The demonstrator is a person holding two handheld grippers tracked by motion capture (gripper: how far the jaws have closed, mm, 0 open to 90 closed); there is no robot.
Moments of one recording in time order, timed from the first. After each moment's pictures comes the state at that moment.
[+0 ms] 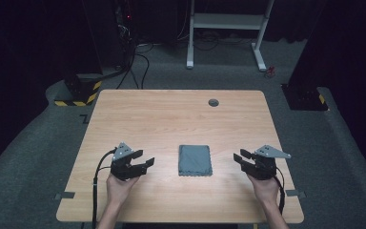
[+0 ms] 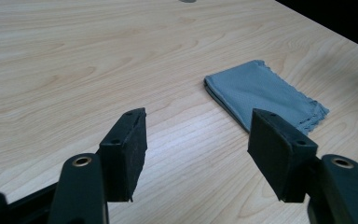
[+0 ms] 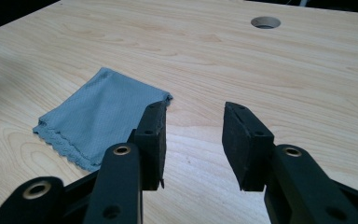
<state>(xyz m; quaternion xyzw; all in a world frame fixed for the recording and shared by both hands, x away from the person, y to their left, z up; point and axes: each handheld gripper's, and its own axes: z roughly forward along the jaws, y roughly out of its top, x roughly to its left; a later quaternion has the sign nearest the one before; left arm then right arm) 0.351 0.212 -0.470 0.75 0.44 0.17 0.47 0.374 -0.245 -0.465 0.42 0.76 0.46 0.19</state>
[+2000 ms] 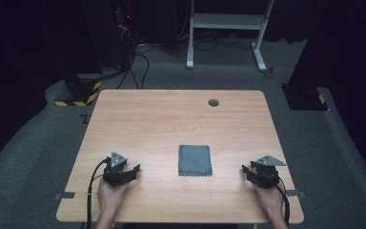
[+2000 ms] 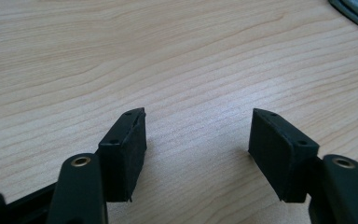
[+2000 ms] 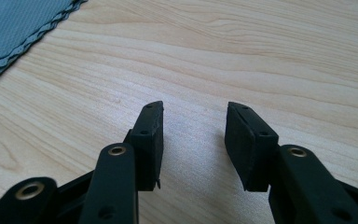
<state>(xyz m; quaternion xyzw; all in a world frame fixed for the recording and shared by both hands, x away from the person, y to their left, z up) 0.352 0.242 -0.528 0.75 0.51 0.23 0.35 0.373 -0.268 -0.522 0.48 0.78 0.34 0.22</state>
